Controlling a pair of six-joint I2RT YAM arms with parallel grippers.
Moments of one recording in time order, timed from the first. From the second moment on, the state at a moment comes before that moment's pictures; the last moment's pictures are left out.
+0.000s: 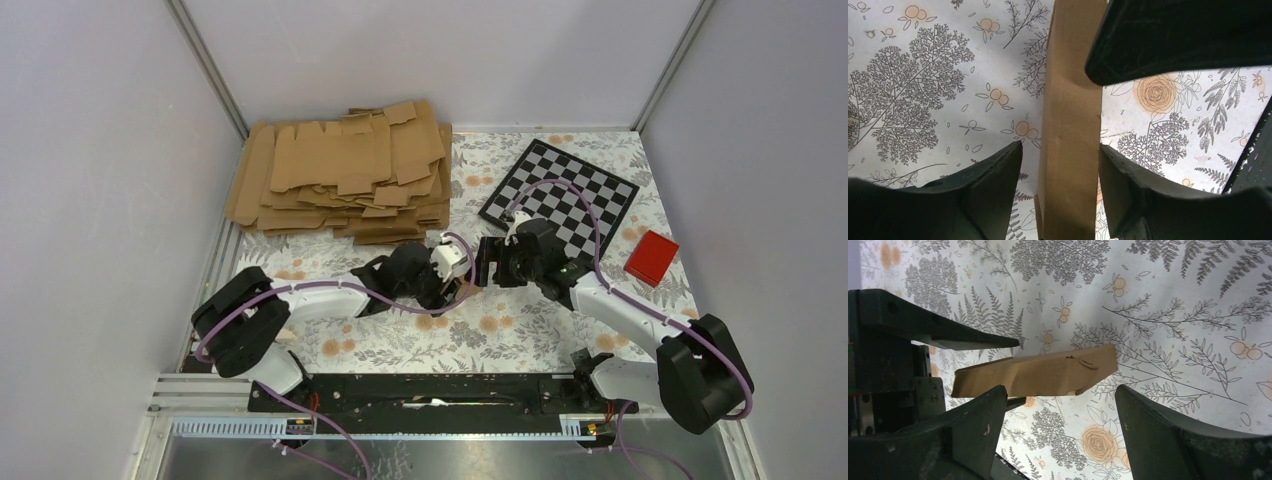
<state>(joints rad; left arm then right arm) -0.90 1.52 0.70 0.16 0.19 -0.03 0.54 1.22 0.62 -0.15 -0.24 0.54</state>
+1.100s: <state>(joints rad) -0.92 1.64 0.88 0.00 0.15 -0.03 0.53 1.25 0.64 -0.16 -0.25 0.54</state>
